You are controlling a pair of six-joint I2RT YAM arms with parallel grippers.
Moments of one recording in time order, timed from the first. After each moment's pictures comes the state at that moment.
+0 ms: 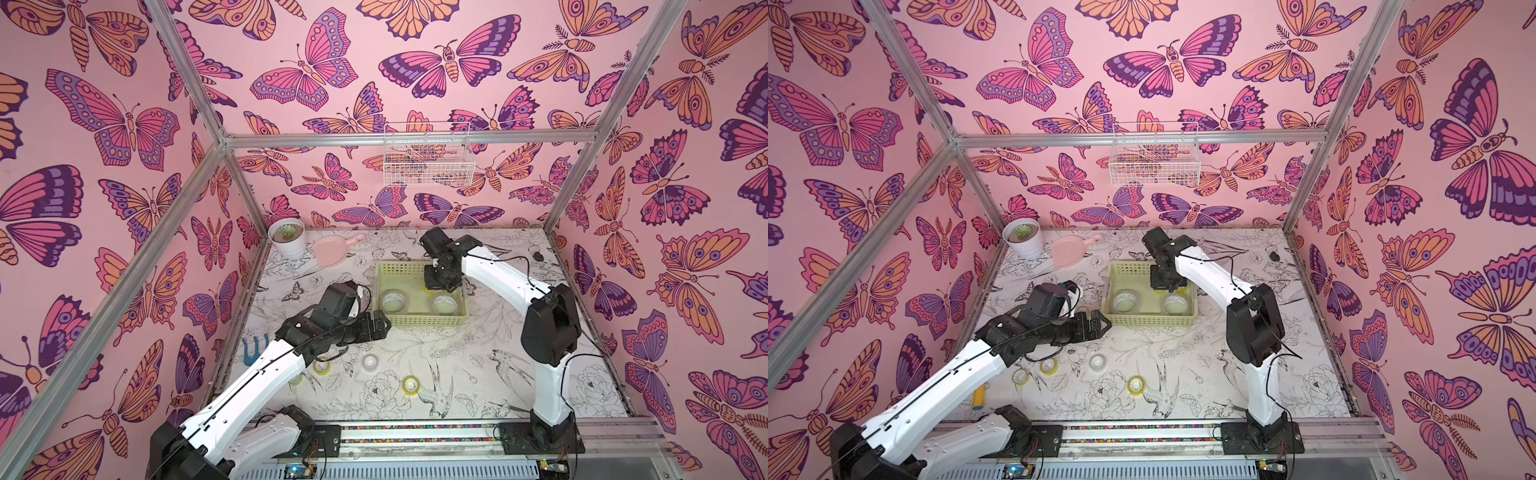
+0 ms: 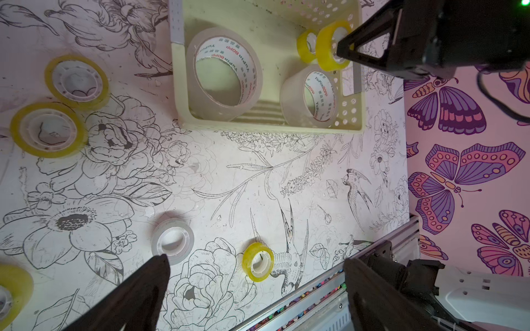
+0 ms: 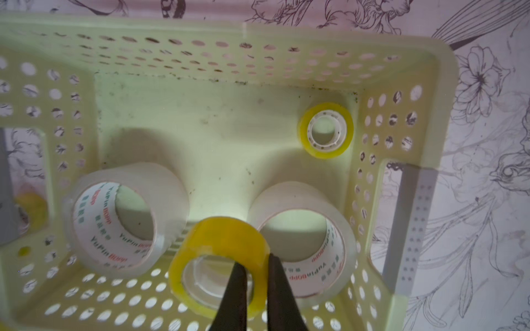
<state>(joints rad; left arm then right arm) -0.57 1.04 0.91 -0.73 0.21 -0.68 0.64 2.05 1.83 -1.06 0.10 0.52</state>
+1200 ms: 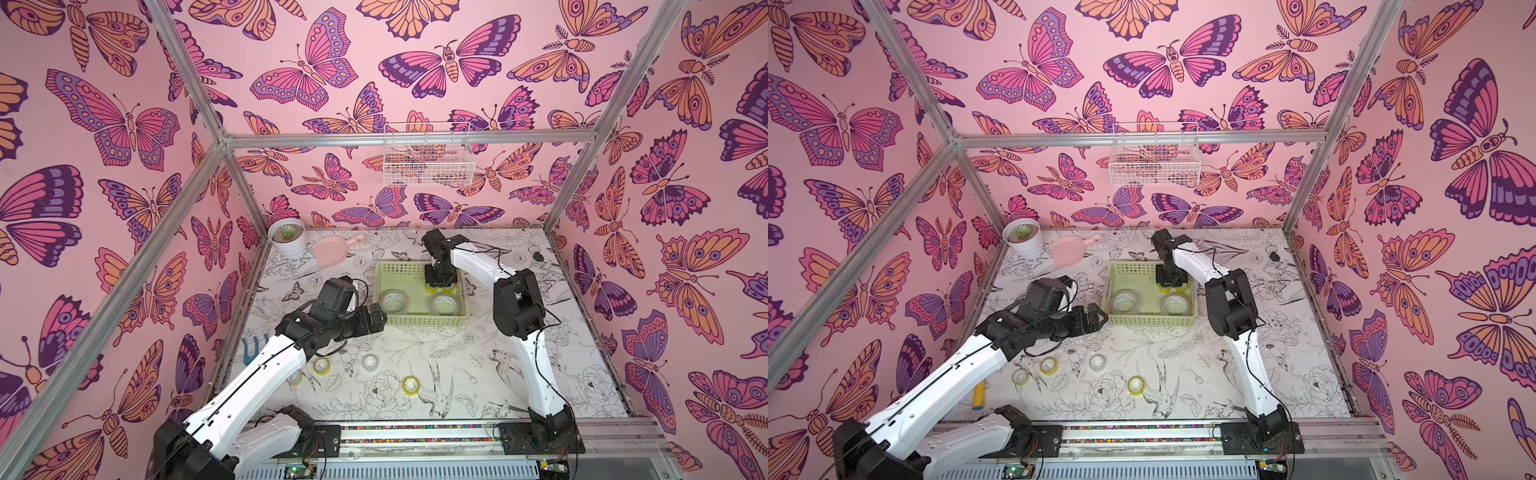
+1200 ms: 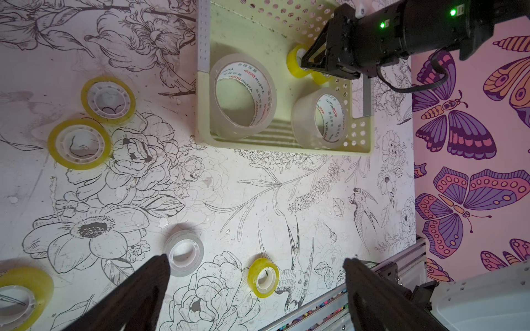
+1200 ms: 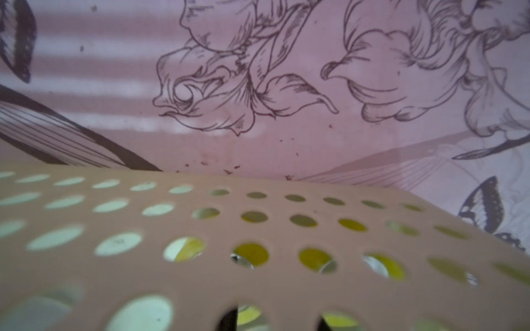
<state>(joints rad) -0.53 1.07 0.93 -0.73 0.18 -0.69 0.54 2.39 2.05 -1.03 0.04 0.44</state>
